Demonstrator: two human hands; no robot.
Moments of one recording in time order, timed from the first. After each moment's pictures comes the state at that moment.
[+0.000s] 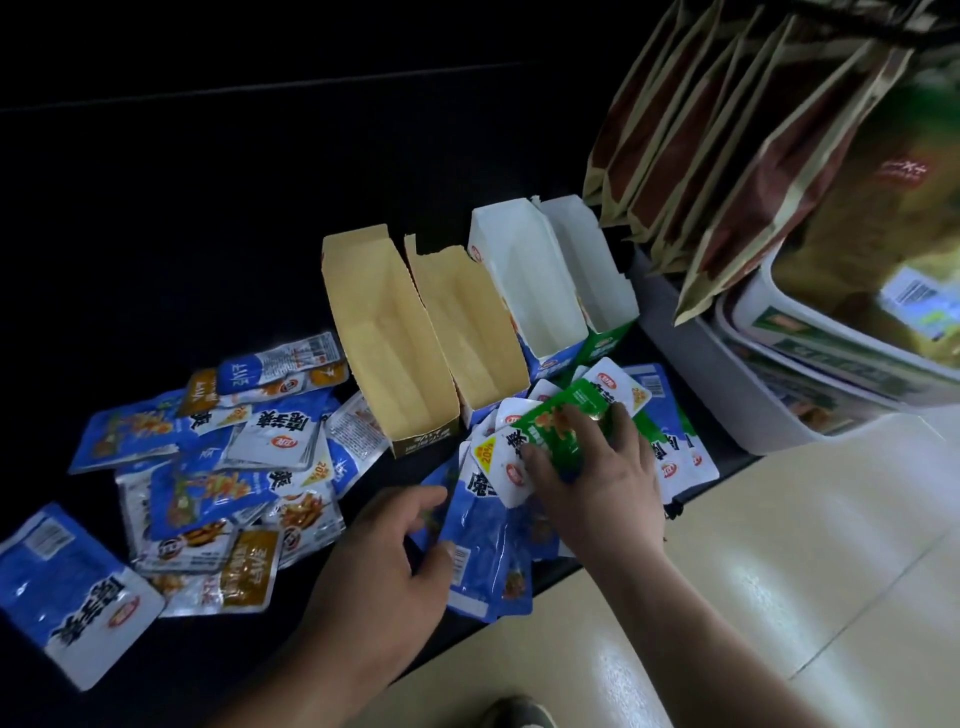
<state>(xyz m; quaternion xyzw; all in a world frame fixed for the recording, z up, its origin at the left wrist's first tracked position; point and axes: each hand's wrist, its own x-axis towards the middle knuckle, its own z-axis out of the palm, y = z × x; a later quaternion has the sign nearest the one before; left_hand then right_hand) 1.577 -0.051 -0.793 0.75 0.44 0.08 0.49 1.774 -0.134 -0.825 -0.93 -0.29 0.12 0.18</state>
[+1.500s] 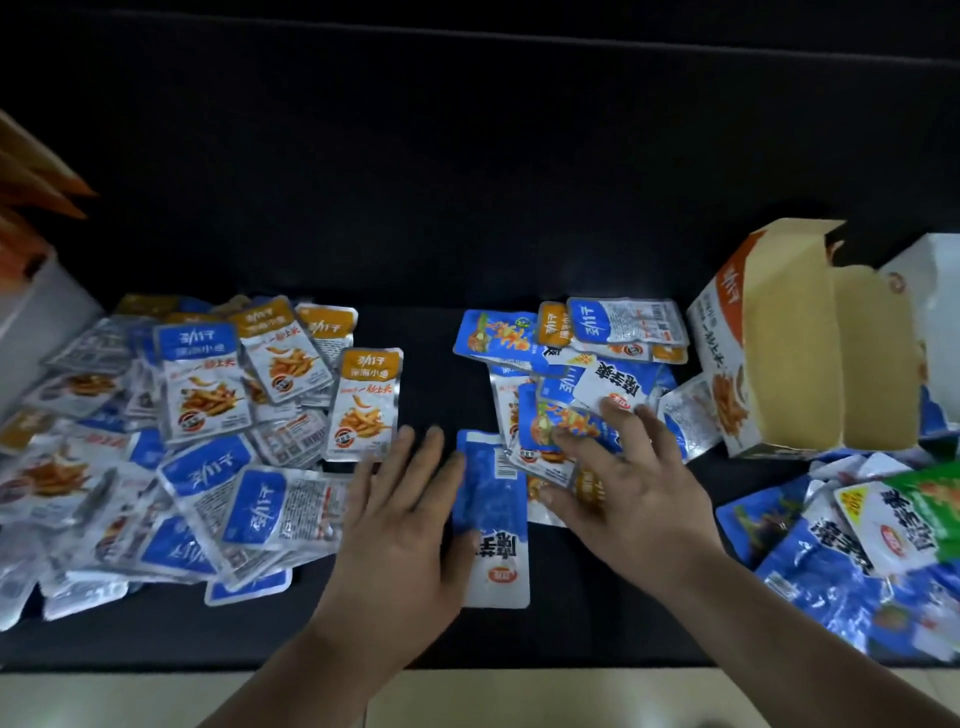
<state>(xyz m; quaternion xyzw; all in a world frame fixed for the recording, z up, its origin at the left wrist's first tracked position) 1.324 0.005 -0.869 0.85 0.49 0.10 0.15 1.576 -0.010 -0.841 -0.75 -0.65 0.15 0.00</state>
